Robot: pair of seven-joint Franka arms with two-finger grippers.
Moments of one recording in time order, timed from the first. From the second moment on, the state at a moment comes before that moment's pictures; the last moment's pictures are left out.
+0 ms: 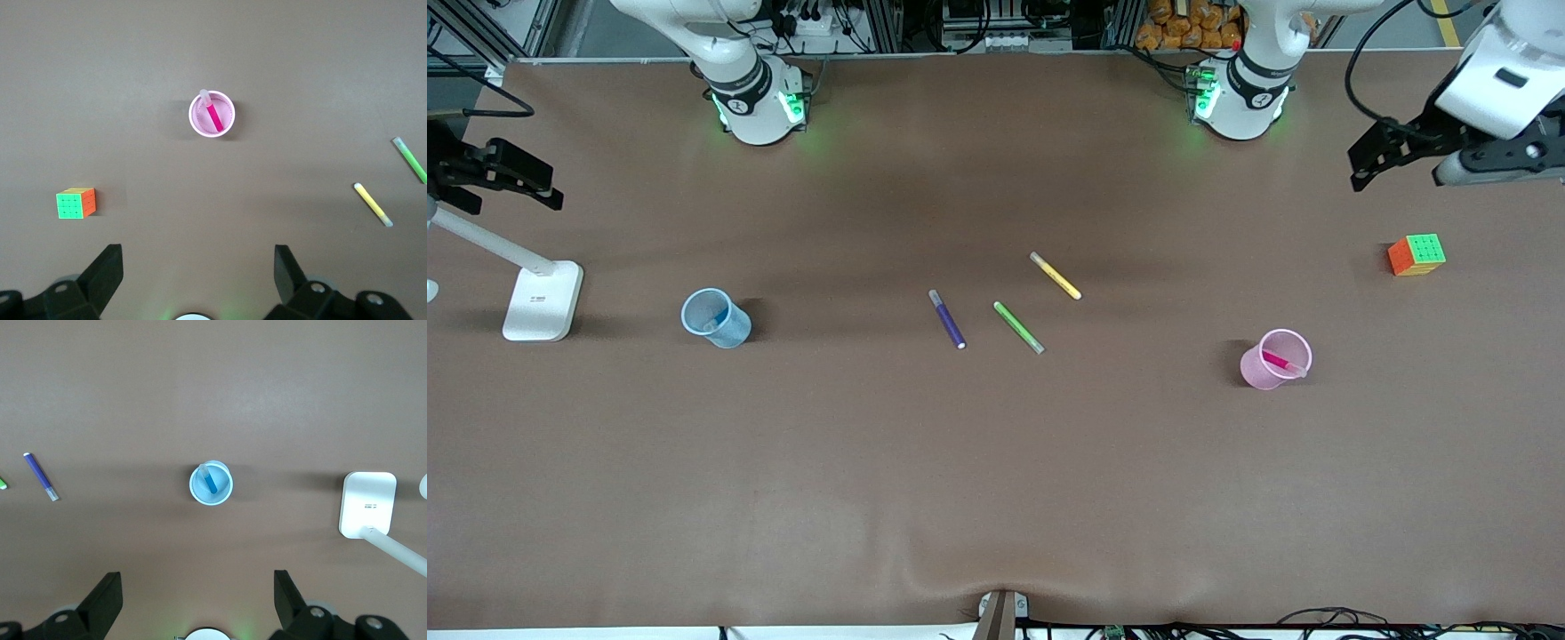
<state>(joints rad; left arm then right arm) -0.04 -0.24 -0.09 -1.80 0.04 1.60 -0.17 -0.06 -0.03 0.03 -1.51 0.02 1.41 -0.06</state>
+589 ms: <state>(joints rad) 0.03 -0.24 -0.13 -1.76 0.00 1.54 -0.16 -0.06 -0.03 0.04 -1.51 0.02 1.41 -0.06</state>
